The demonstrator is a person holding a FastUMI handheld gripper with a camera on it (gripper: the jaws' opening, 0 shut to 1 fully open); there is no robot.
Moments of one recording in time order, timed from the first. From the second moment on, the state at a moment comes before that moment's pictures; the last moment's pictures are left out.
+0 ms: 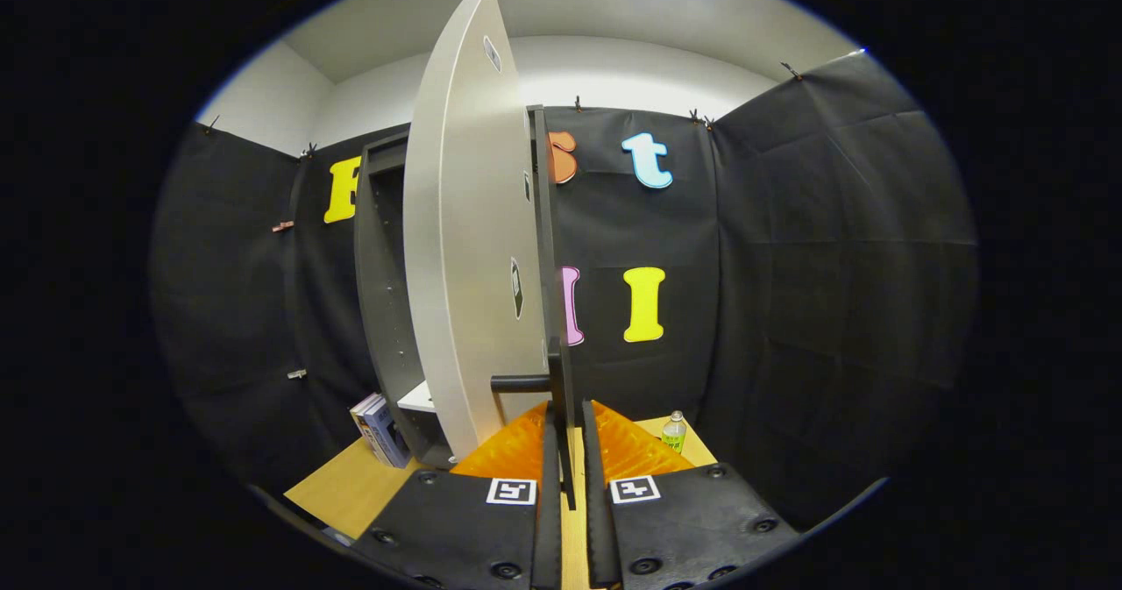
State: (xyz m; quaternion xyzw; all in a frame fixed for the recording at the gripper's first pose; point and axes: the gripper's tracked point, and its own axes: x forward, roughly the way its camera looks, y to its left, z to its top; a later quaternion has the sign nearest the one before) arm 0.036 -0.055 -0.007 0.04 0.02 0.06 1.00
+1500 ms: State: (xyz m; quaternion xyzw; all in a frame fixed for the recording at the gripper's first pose) arm 0.006 0.183 -0.406 0.04 0.33 0.15 0.93
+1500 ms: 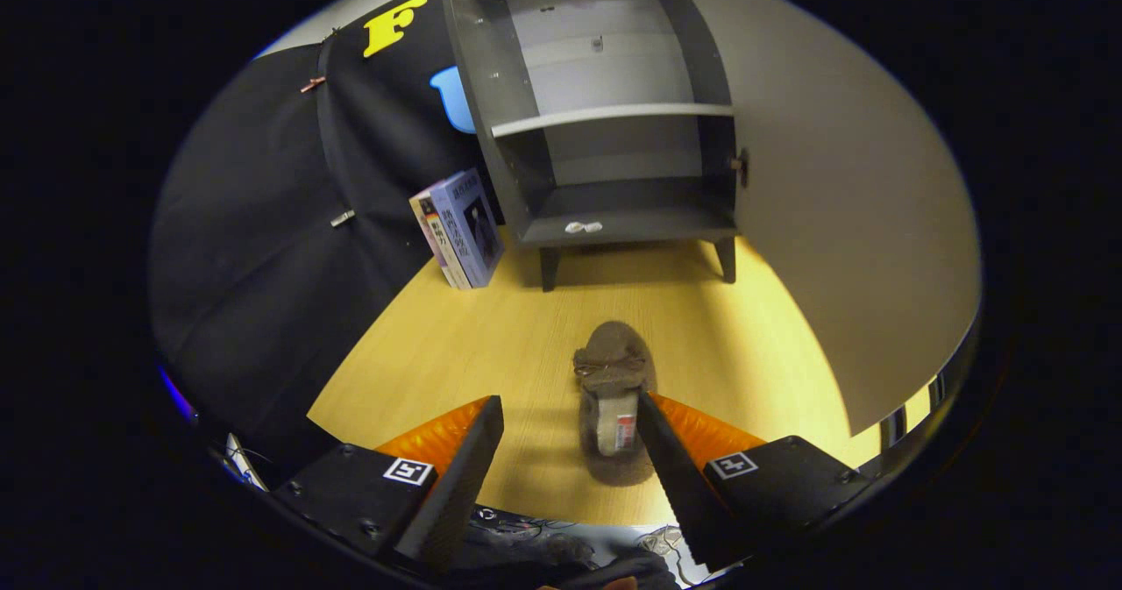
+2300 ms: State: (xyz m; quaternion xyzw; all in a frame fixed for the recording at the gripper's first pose) arm 0.117 0.197 -0.534 0.02 0.34 0.04 0.94
